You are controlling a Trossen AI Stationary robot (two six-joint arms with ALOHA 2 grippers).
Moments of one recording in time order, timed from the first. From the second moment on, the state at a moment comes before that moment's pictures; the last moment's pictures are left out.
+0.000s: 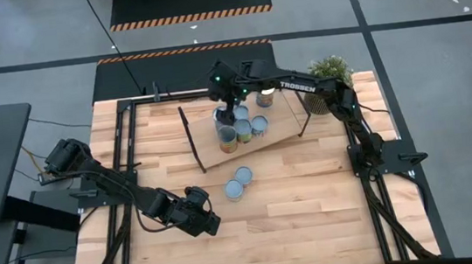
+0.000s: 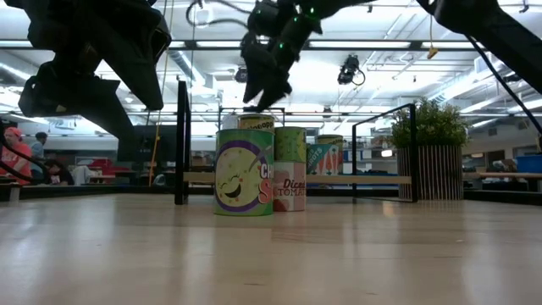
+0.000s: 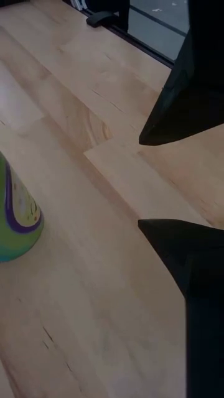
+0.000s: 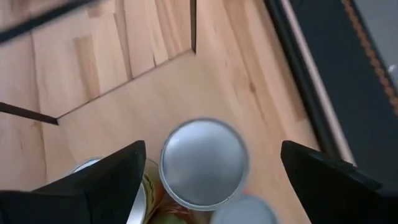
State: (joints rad) left arm -0.55 1.54 0.89 -0.31 -0.32 -1.49; right arm -0.37 2.16 2.20 -1.00 -0.07 -0.09
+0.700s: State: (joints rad) left arm -0.55 1.54 0.89 -0.30 -0.35 -1.48; right arm -0.13 1.79 1.77 -0.67 -0.30 -0.31
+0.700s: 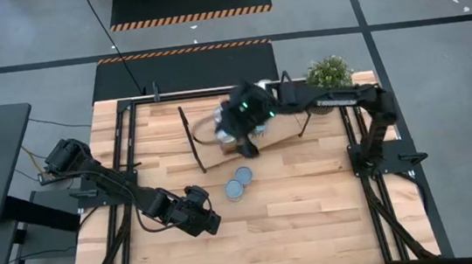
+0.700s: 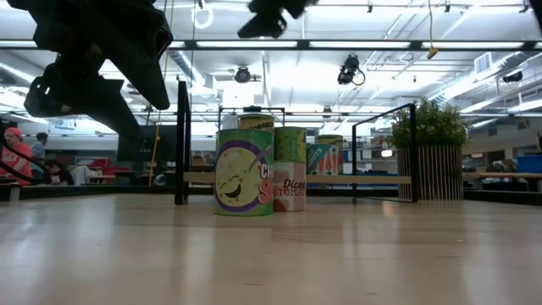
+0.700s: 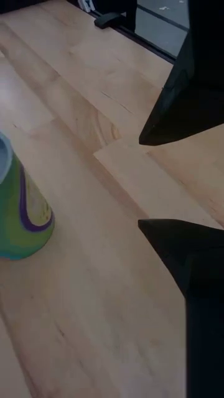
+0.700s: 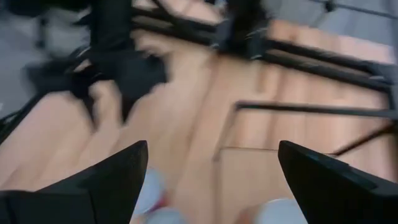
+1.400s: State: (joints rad) left arm -0.55 1.54 0.90 -0.30 -0.35 -1.48; right arm -0.06 1.65 1.07 -0.42 -0.24 -0.35
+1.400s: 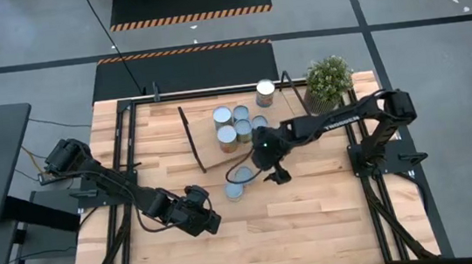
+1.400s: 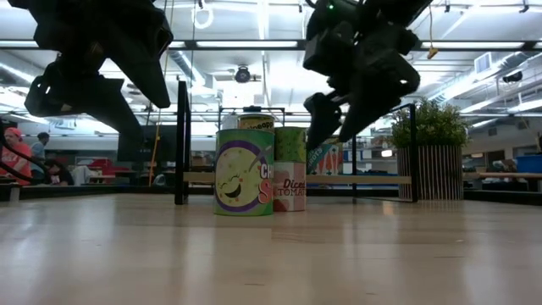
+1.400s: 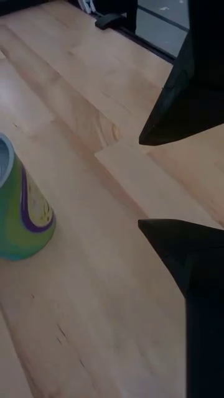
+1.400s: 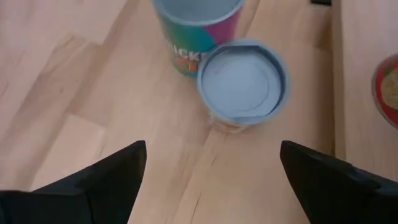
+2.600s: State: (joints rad) left arm -0.55 1.54 0.90 -0.26 -0.29 -1.48; right arm 0.01 1.88 1.06 -0.07 -0.12 -0.40
